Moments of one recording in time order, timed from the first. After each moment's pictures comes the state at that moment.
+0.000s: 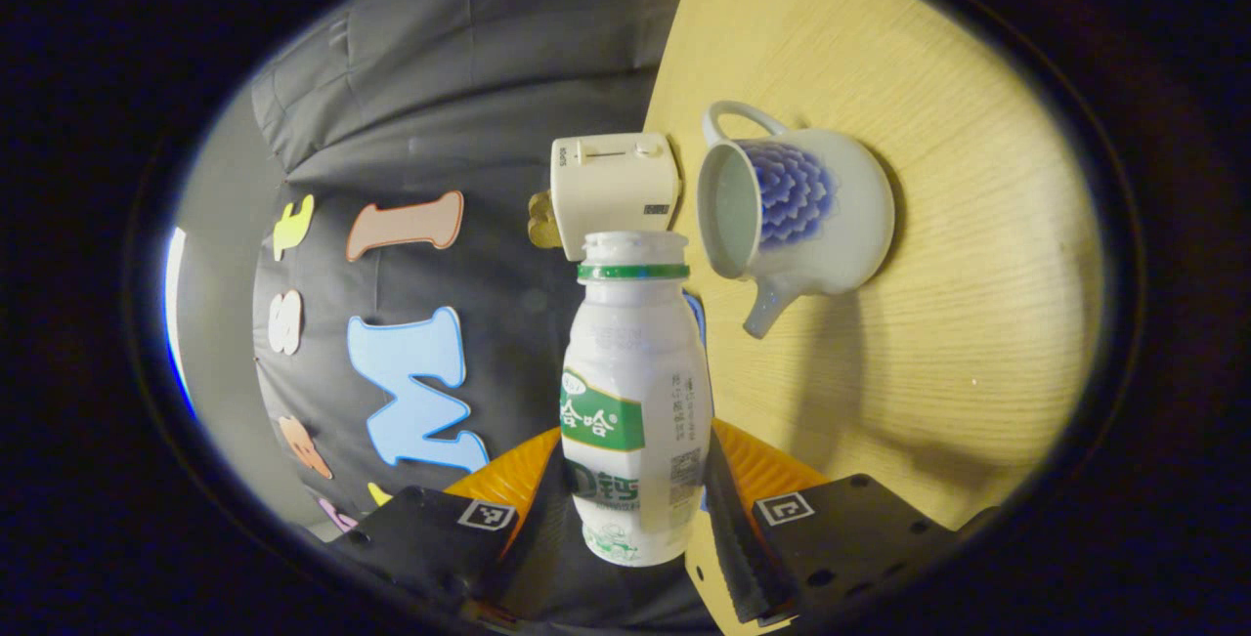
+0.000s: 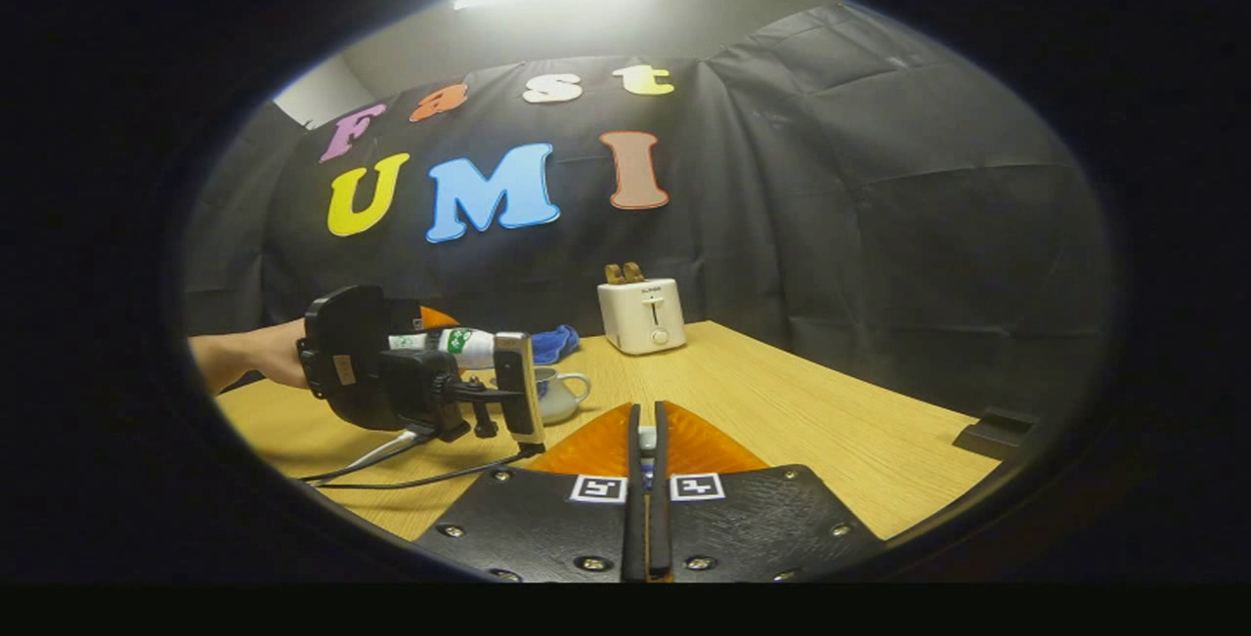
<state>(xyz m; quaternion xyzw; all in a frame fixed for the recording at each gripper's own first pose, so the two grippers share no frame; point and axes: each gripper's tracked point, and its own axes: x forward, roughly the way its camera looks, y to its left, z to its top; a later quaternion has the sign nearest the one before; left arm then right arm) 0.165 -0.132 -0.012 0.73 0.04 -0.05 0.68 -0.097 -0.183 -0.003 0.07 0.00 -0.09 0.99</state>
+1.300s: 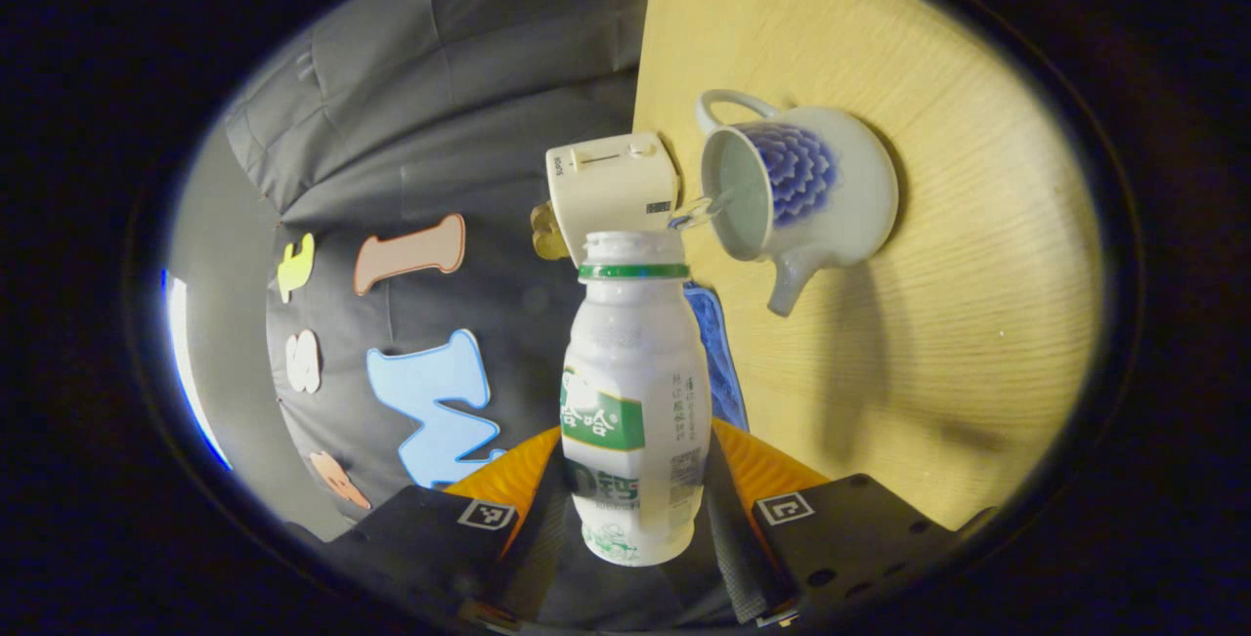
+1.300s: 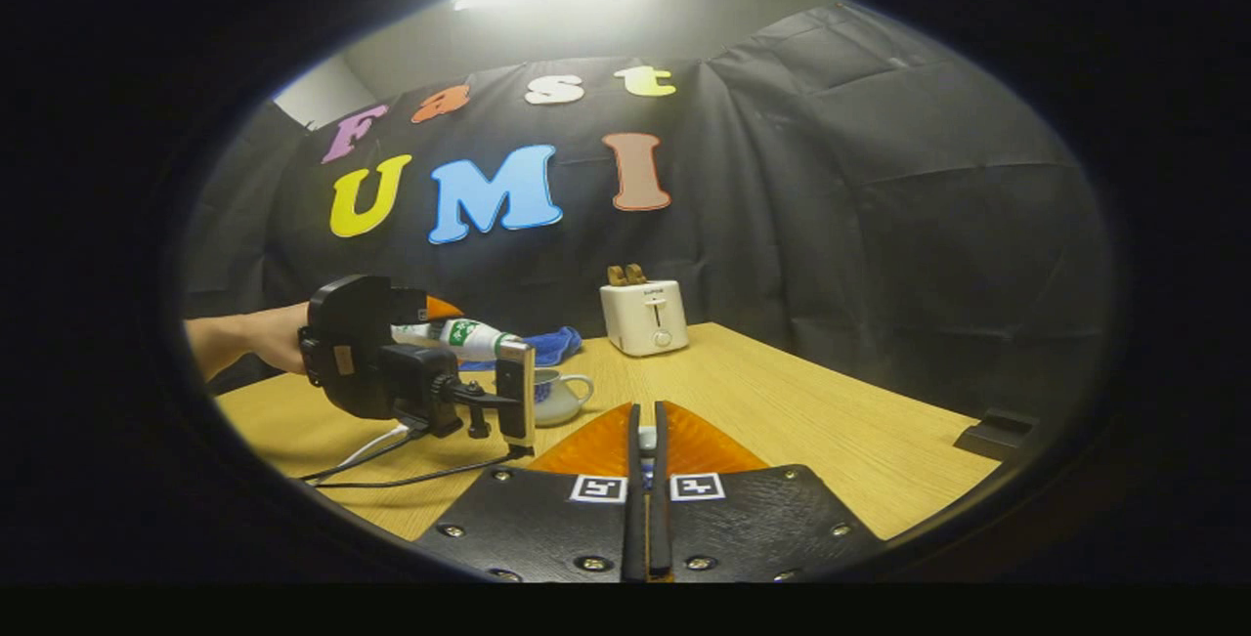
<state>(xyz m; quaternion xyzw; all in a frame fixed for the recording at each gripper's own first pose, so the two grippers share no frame) 0.171 -0.131 0.005 0.77 0.02 -0.04 0.63 -0.097 -0.183 -0.004 0.07 0.00 -0.09 0.99</state>
